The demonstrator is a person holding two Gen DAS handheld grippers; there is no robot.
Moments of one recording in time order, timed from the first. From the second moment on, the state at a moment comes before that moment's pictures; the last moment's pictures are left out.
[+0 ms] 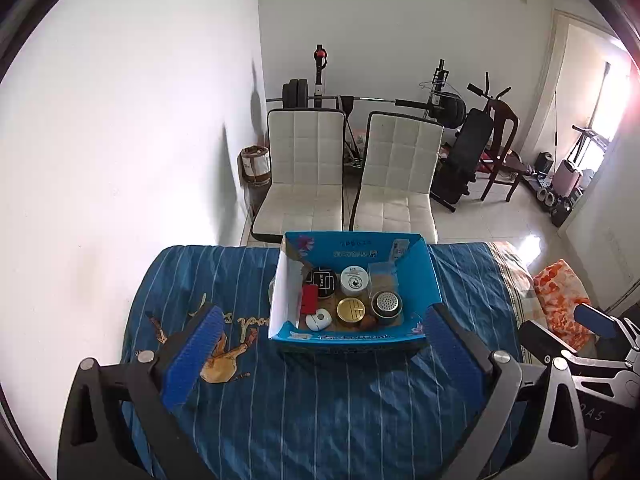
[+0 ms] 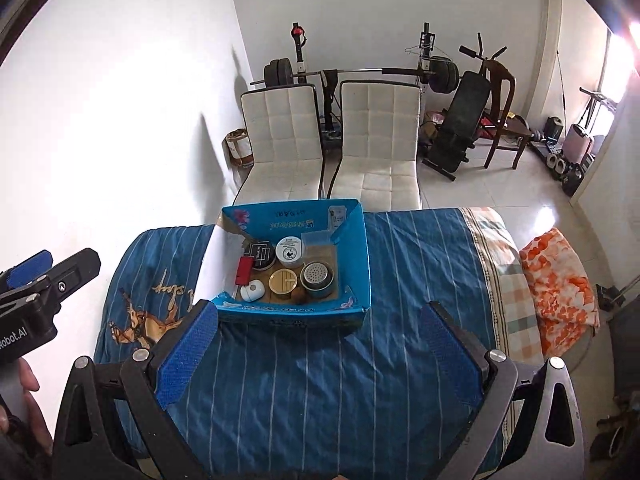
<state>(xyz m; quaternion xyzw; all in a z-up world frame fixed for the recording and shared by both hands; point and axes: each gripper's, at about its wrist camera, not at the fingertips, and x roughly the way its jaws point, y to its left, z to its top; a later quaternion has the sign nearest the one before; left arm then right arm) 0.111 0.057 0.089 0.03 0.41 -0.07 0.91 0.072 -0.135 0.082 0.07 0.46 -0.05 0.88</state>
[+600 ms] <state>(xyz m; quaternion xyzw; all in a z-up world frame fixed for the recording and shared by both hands) 0.111 0.060 0.097 0.02 0.39 -0.06 0.92 0.080 -0.136 0.098 0.06 0.43 -0.07 0.90</state>
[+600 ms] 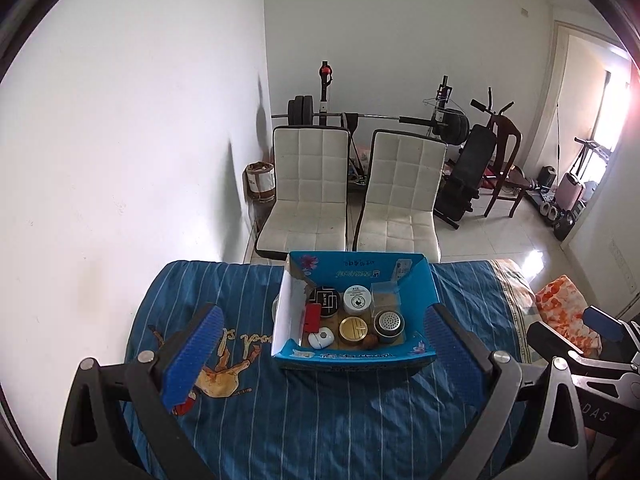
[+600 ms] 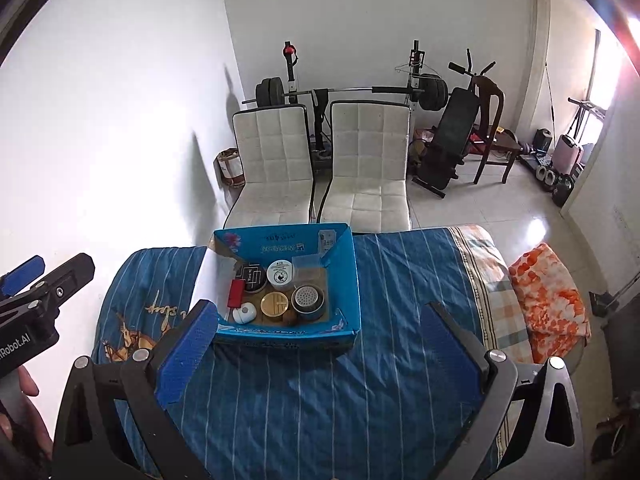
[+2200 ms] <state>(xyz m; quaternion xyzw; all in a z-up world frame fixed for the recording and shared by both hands) 0.108 0.070 0.075 0.01 0.41 -0.06 0.91 0.078 -0.123 0.099 0.03 0.43 -0.08 0.90</state>
